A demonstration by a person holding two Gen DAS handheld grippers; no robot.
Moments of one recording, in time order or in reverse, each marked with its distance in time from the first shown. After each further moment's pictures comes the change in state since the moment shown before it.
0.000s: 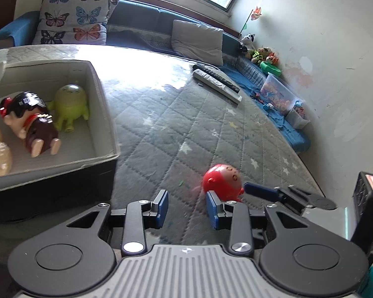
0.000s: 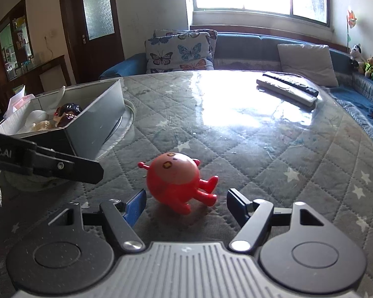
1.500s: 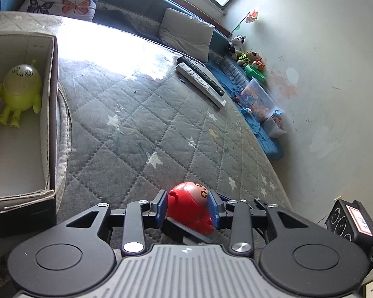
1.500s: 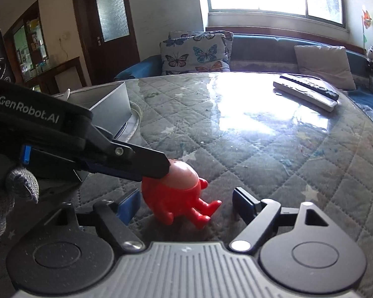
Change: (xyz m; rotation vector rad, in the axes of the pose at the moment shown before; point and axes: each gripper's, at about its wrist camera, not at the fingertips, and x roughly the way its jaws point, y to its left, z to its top) left arm 0.050 0.007 0.028 -0.140 0.048 -0.169; right arm 0.022 -0.012 0.011 -0.041 -0.012 0.093
